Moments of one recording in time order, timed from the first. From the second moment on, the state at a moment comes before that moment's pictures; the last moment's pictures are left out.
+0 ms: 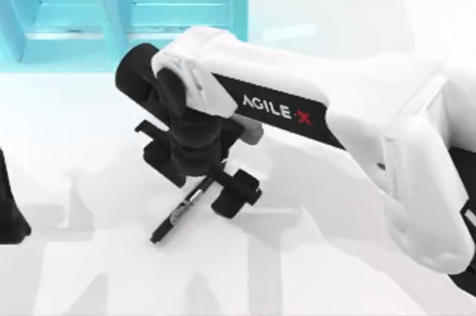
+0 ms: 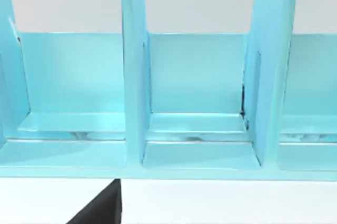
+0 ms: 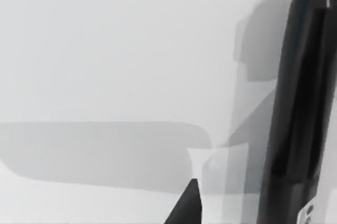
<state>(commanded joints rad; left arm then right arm) 0.00 0.00 0.00 0.00 0.00 0.00 0.86 2.61 2.19 -1.10 0.01 1.52</state>
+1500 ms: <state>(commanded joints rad) 0.00 0.00 0.00 0.00 0.00 0.00 0.85 2.62 2.67 -1.59 0.01 1.49</state>
